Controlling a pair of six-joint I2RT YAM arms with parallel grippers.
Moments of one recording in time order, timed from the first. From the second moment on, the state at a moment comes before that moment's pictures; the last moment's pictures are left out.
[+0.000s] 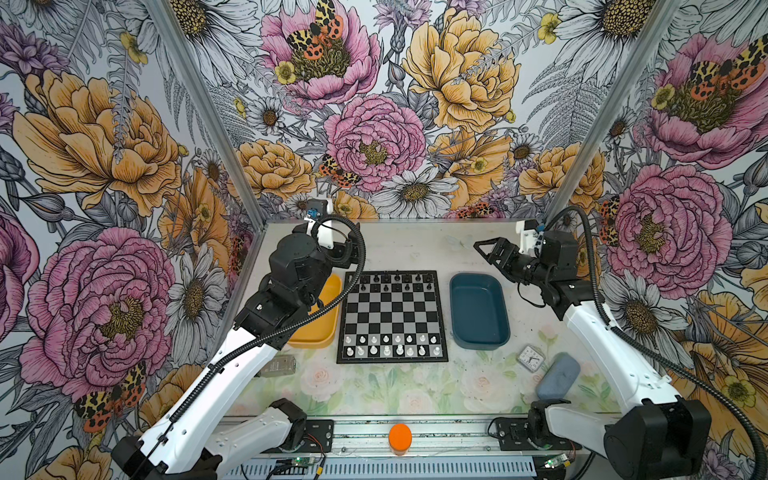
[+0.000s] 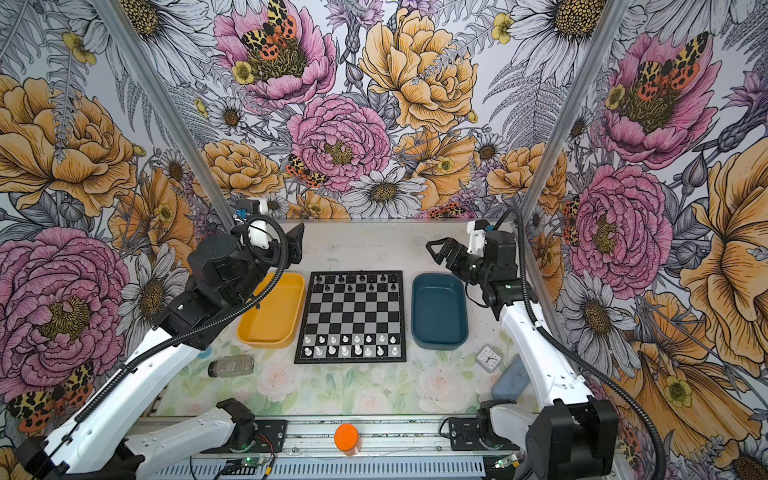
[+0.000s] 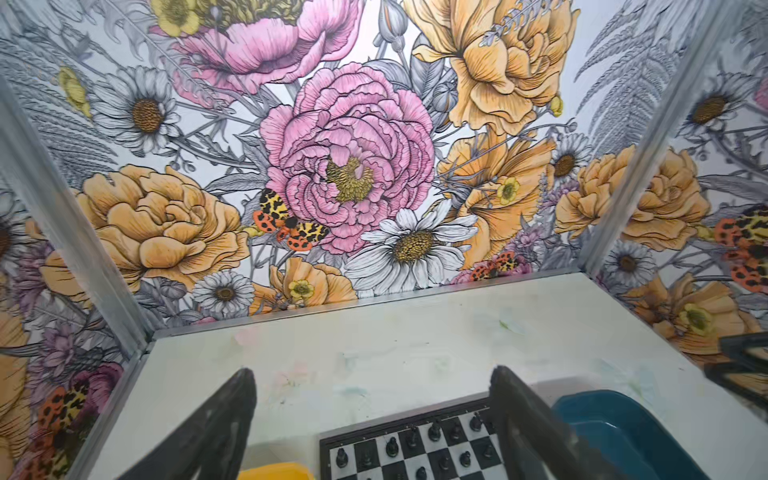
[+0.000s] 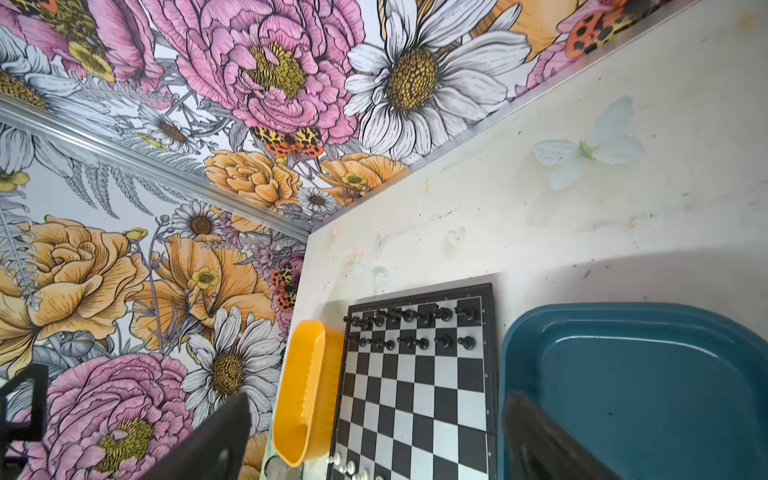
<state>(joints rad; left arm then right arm) -0.55 0.99 1.17 -0.28 -0.38 -0.07 0.06 1.18 1.05 -0.34 -0.54 0.67</state>
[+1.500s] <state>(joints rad) -0.13 1.24 0.18 0.92 -0.40 -0.04 0.07 1.34 0.33 0.69 0.22 -0.05</state>
